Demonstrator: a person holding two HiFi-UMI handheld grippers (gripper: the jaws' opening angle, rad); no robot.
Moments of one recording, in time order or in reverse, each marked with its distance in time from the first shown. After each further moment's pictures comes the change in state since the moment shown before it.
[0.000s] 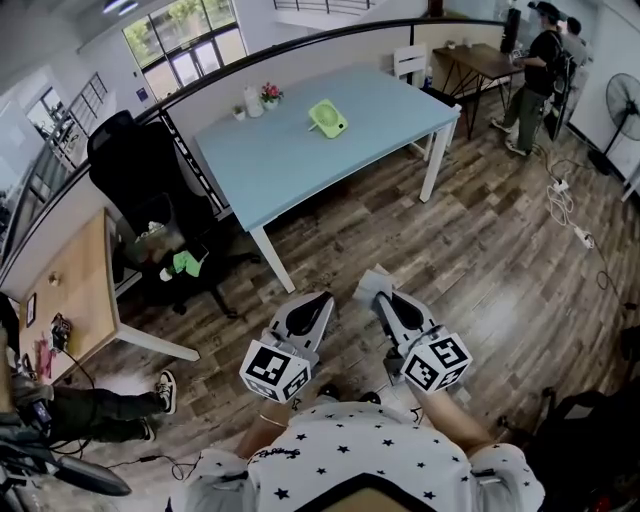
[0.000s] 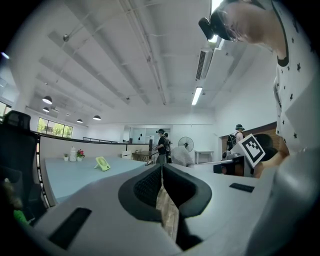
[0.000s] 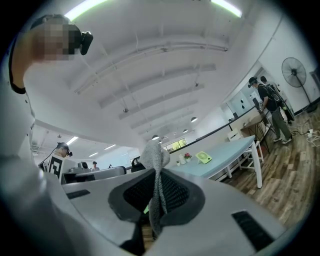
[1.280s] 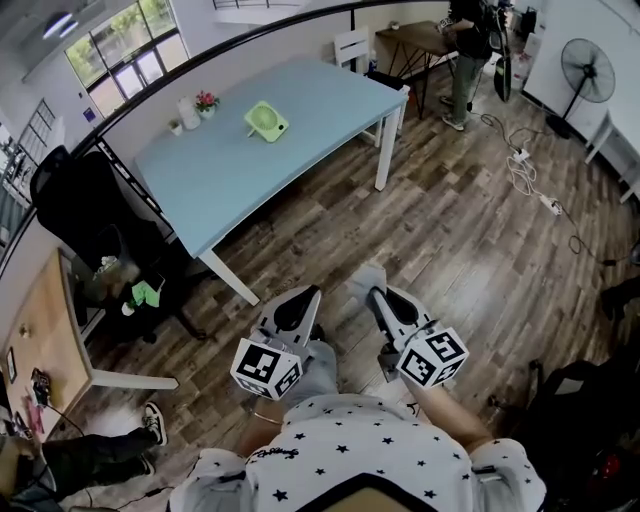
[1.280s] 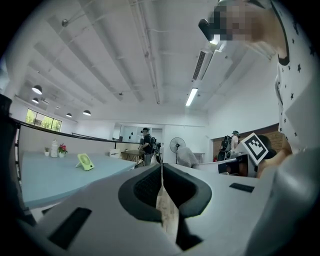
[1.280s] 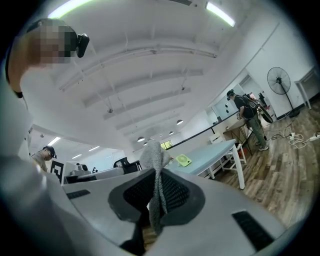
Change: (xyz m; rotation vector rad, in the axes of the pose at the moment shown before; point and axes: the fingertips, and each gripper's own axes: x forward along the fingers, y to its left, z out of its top) left arm 0.104 0.003 -0.014 -0.025 -0.002 -0.121; right arm -0.008 -0.098 0.017 0.029 -0.019 -0.173
